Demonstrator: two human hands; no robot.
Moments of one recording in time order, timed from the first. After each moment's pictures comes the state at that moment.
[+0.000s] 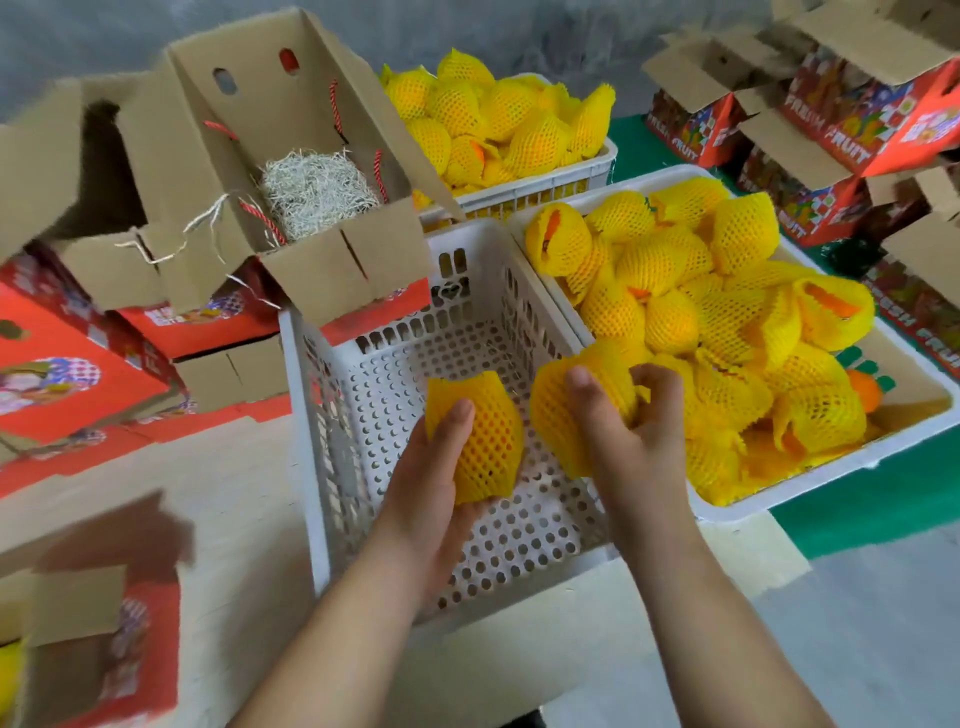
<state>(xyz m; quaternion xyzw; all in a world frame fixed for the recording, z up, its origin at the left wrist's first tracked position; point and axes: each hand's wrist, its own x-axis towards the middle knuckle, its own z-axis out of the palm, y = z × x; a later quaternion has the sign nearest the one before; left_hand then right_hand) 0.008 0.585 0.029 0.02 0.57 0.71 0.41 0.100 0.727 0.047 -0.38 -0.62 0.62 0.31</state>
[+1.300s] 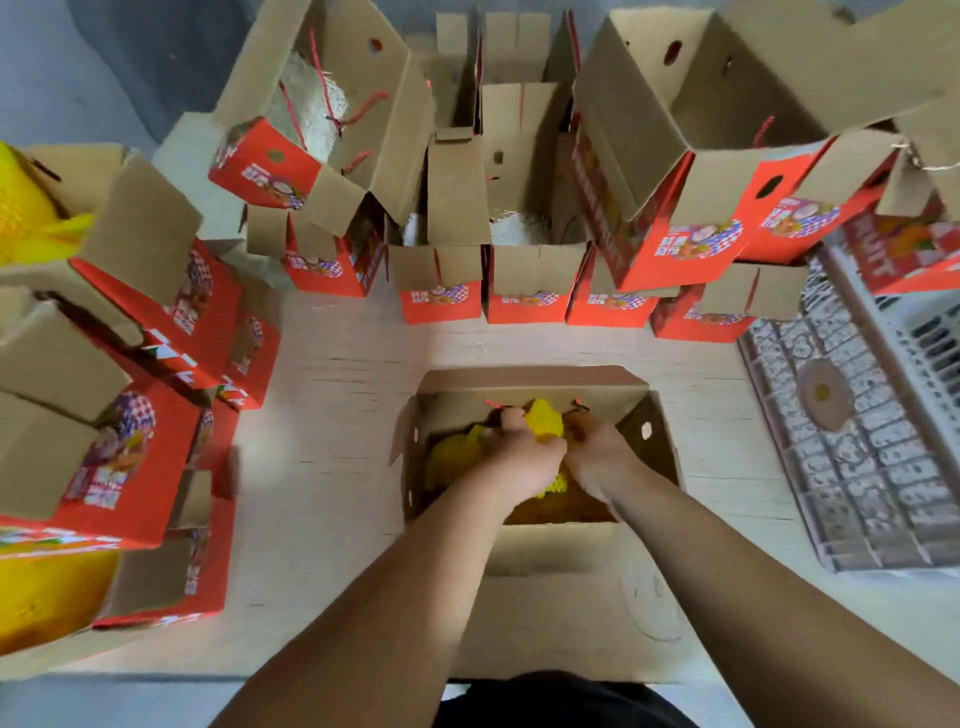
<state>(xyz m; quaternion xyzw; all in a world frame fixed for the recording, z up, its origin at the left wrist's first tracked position) -0.155 0.065 -0.043 -0.05 0.84 0.38 0.37 -0.126 0.185 -0.051 -0.26 -0.85 0.43 -0.16</state>
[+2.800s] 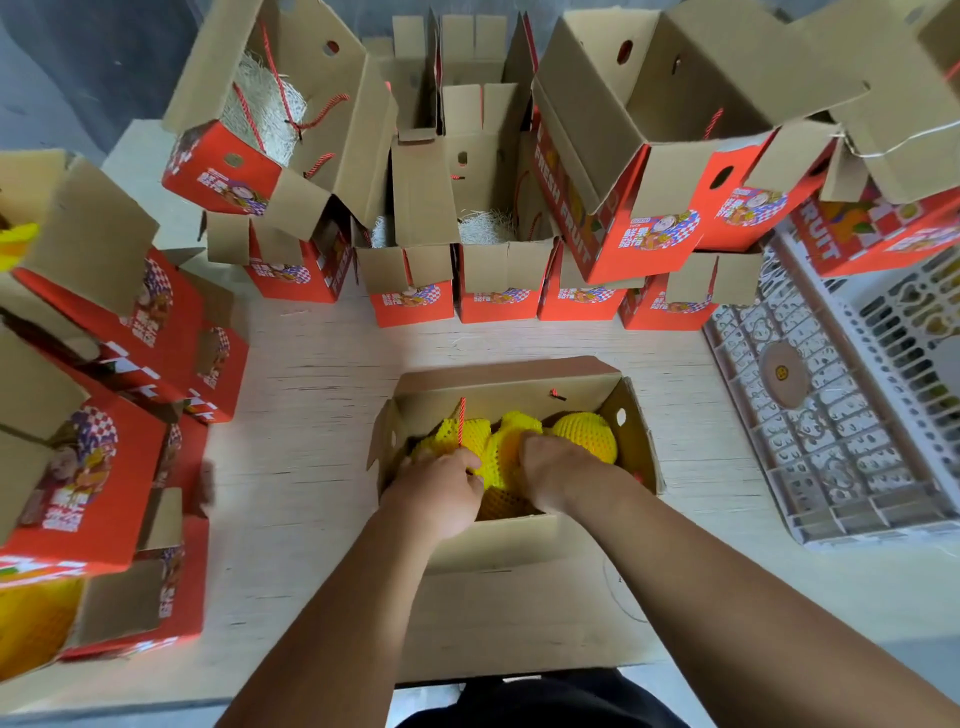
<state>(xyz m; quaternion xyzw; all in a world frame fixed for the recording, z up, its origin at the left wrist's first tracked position) -0.141 -0.008 -0.037 0.11 0.93 0.17 0.32 -0.120 0.154 -0.034 -0.11 -0.94 0.14 -0.30</state>
